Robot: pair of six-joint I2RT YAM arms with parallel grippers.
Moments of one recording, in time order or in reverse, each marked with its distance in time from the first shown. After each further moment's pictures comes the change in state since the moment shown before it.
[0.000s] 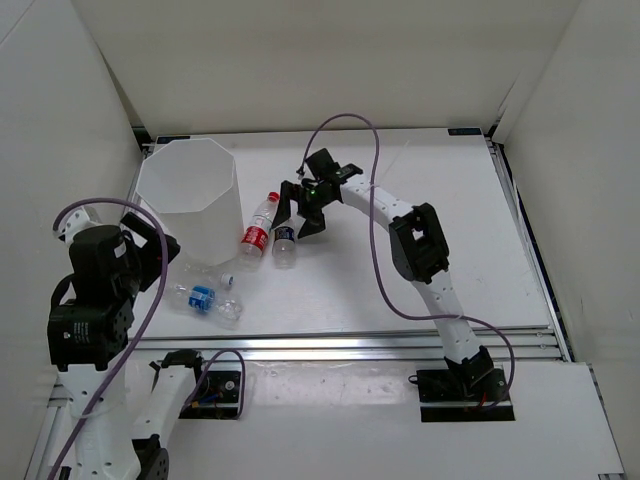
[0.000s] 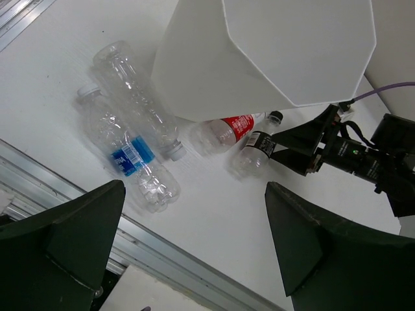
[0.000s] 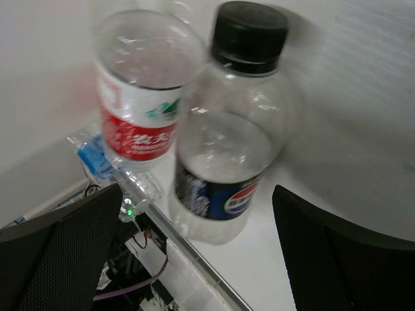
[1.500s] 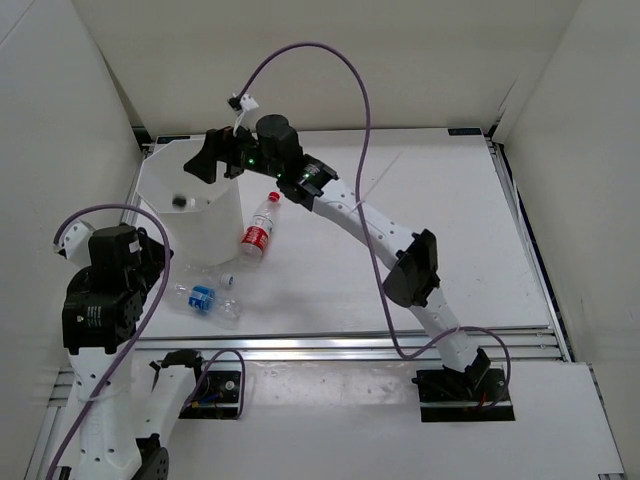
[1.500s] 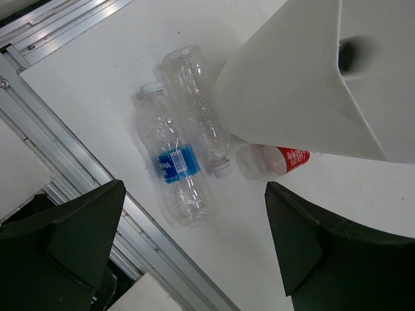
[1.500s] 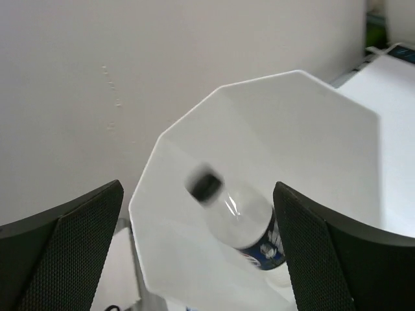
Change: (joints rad) left arm 0.000 0.014 -0.110 -0.040 -0.211 -0.116; right arm 0.286 -0.070 0.380 0.573 0.332 -0.120
